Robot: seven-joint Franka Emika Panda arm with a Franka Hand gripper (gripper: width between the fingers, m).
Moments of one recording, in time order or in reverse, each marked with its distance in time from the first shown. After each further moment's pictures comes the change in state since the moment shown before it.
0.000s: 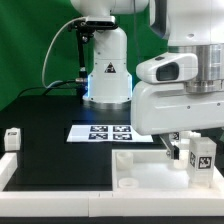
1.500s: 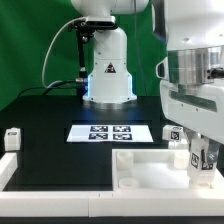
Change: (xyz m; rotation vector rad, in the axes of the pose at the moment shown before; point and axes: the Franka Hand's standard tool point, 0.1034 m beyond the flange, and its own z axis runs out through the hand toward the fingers) arm -0.003 -0.006 0.004 0.076 -0.005 1.497
